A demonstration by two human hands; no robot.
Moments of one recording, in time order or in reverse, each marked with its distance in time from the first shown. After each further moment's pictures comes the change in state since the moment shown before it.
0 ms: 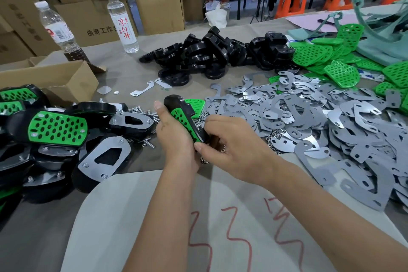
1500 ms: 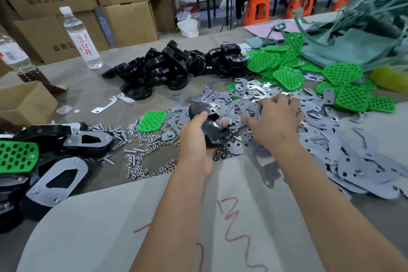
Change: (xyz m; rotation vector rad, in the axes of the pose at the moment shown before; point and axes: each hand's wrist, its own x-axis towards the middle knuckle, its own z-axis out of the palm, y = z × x) left_hand -0.070 -0.038 0.065 -0.001 -0.540 -0.277; right_hand -0.044 0.087 -0.101 -0.650 0.207 1.055
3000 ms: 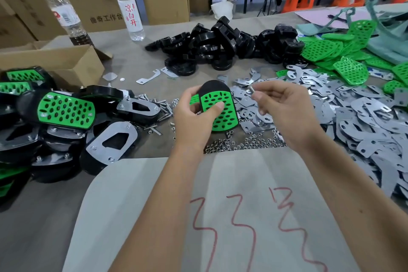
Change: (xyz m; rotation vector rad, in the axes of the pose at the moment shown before) left_hand 0.007 0.044 -0.096 0.376 0.180 0.419; right_hand -0.032 -0.068 0.024 1.141 -0.202 -0.415
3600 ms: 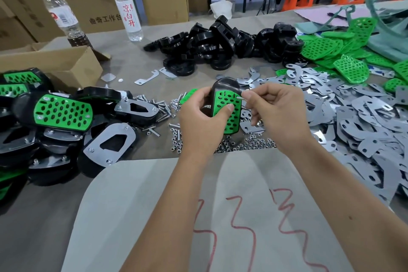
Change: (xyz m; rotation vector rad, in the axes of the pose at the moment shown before) left_hand -0.004 -0.004 0.010 0.300 -0.005 0.327; right_hand -0.008 -0.007 0.018 0.053 0.052 -0.009
